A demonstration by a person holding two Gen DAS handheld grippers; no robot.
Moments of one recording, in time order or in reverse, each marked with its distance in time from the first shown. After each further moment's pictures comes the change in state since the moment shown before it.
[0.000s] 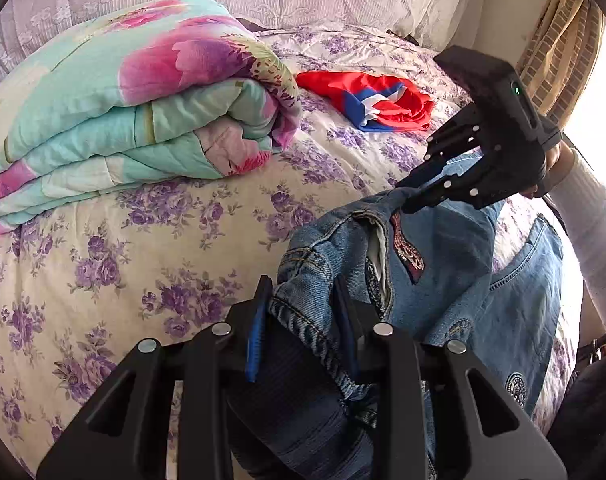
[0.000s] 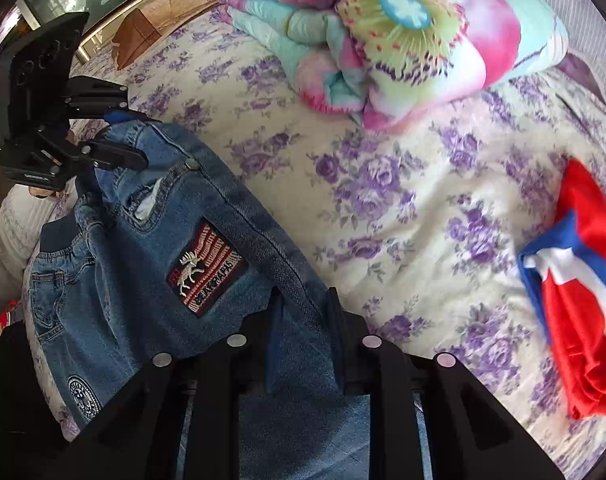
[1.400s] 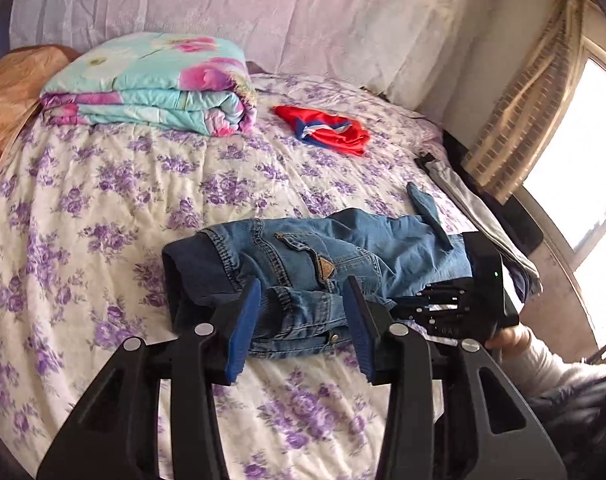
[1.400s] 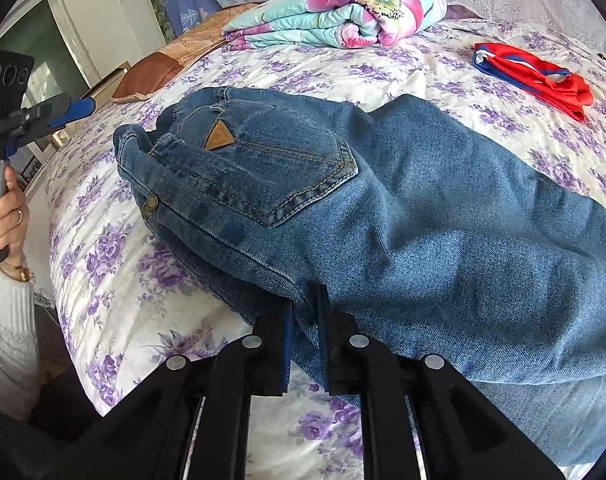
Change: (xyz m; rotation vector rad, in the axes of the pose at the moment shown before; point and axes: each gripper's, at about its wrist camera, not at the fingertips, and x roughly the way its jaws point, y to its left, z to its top) left arm -0.159 -0.128 -0.164 -0.213 -0.197 -0.029; right arm -0.026 0.215 -0.215 0.394 -0.325 -0.091
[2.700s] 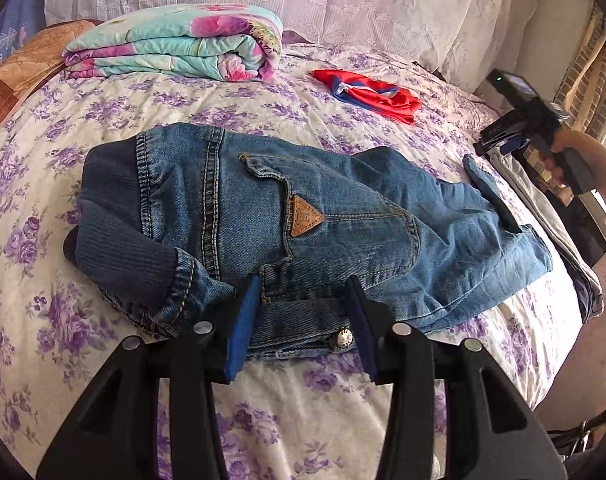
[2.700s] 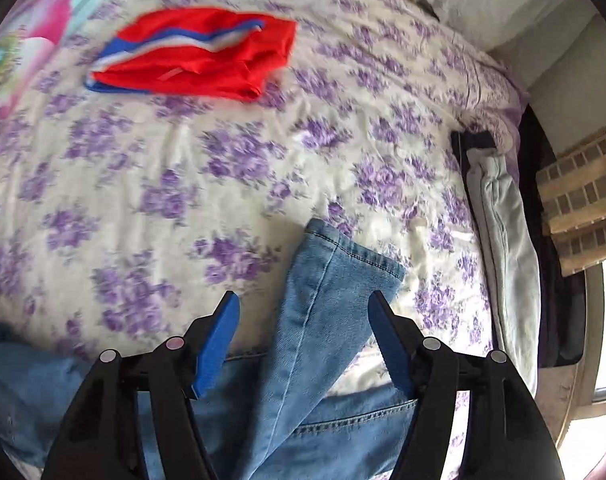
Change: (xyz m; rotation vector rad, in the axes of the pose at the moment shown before) left arm 0.098 -0.046 -0.063 -0.070 -0.019 0.219; right arm -0.037 -0.272 0.139 0.405 0.424 -0.799
